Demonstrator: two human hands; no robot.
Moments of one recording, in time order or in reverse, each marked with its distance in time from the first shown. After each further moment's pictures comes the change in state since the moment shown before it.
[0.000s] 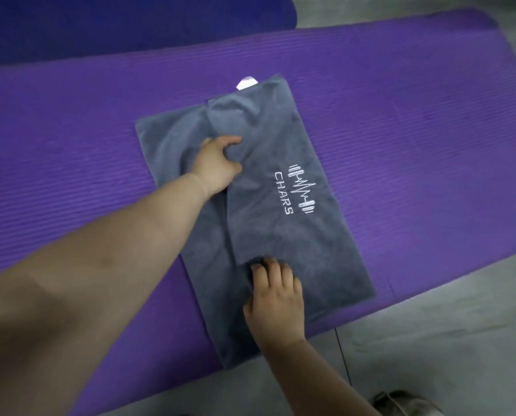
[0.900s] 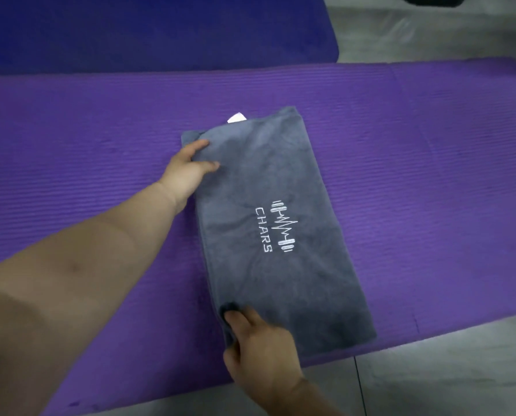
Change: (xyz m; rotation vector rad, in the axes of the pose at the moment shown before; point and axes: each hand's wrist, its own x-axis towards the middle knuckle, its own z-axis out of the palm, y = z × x) left_hand -0.006 -0.049 -0.069 -0.468 0.190 -0.153; right_hand -0.019 -0.038 -0.013 0.213 -0.029 -0.279
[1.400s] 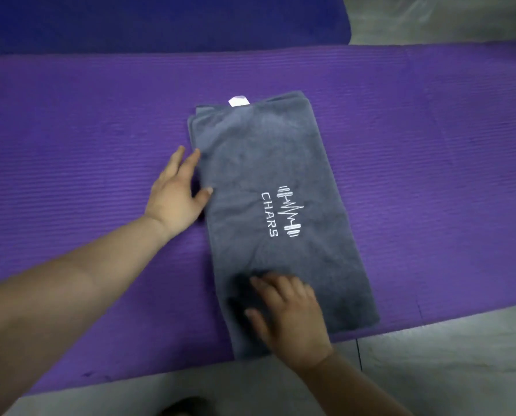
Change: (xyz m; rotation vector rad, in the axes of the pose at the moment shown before) left_hand -0.050 -0.035 -0.029 0.845 0.025 0.259; right_hand -0.002 0.038 -0.002 -0.023 0.105 -0.129
